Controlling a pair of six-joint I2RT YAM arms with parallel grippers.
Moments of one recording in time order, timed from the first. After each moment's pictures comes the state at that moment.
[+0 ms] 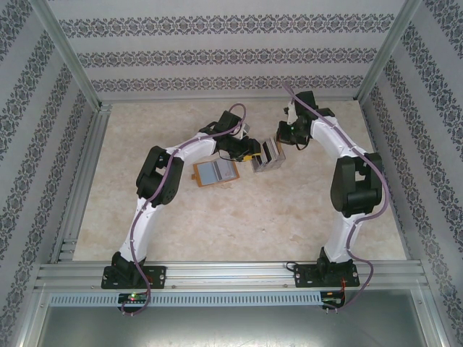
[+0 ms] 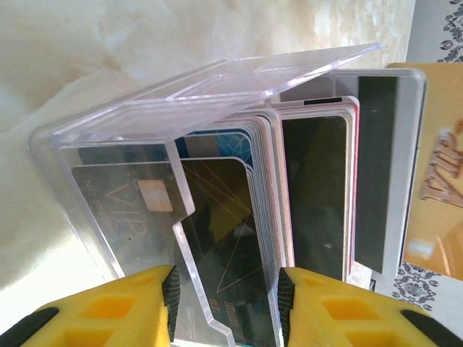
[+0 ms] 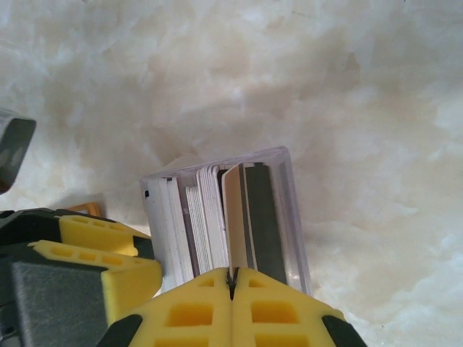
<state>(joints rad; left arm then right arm) -0.52 2.37 1.87 -0.37 0.63 -0.79 0.14 1.91 1.58 -0.77 -0.30 0.28</state>
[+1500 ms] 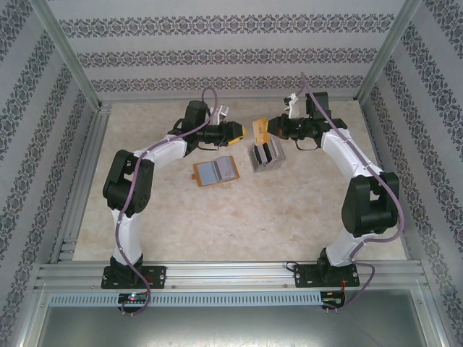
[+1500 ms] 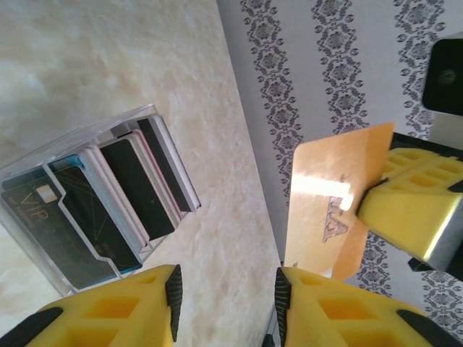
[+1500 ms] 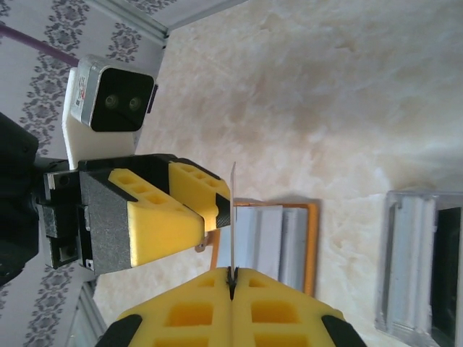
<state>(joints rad) -0.37 2.04 1.48 0.12 0.88 -0.86 0.11 1.70 1.38 -0.44 -0.82 0.40</state>
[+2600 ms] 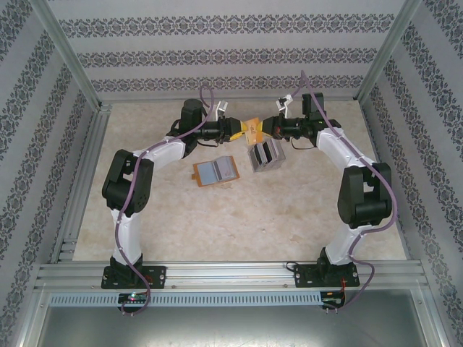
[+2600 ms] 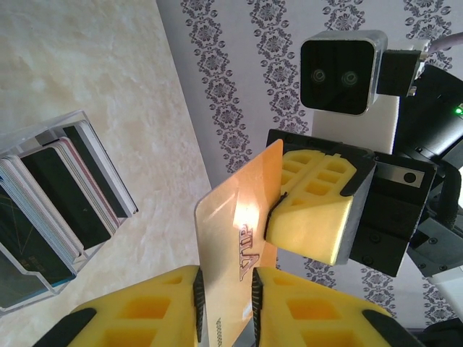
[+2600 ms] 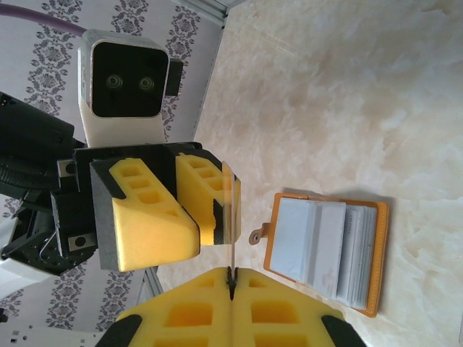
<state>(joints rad) -0.37 2.04 1.44 0.34 0.98 -1.04 0.12 1.79 1.38 -0.31 -1.02 0.50</state>
